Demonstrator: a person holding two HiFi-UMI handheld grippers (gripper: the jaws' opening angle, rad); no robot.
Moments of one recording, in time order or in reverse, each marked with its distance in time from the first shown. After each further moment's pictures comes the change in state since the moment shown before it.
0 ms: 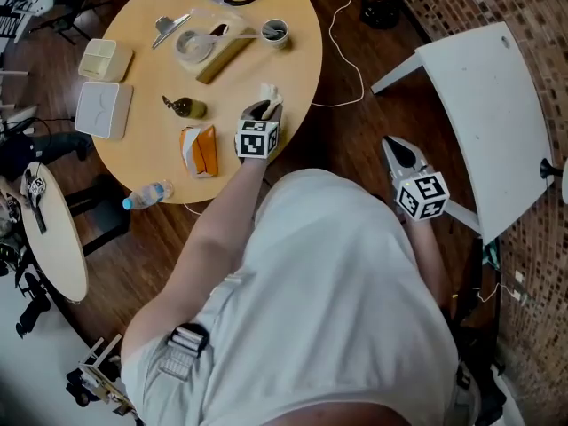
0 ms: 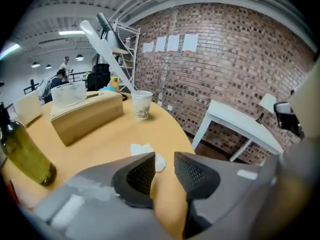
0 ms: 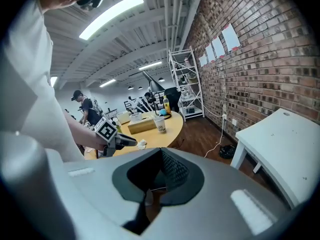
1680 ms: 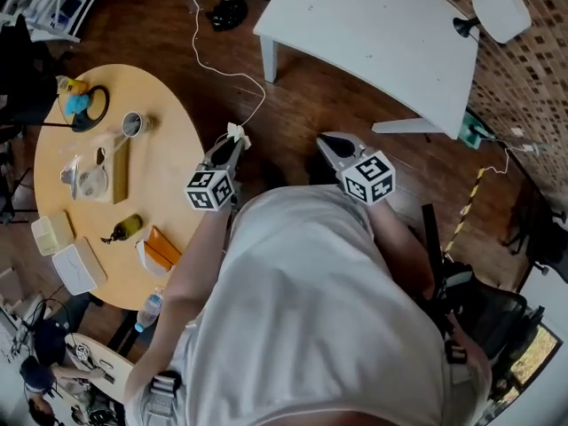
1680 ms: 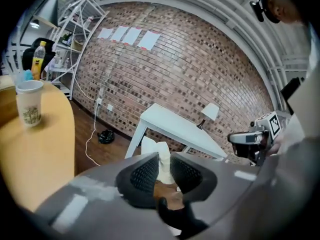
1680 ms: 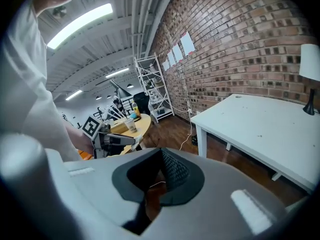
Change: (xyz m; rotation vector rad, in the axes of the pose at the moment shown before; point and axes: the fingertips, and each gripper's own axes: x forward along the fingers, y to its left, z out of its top) left arm 0.036 -0.211 0.029 0.110 0.003 -0.633; right arm -0.079 -0.058 -0.066 0.247 -0.071 -0.292
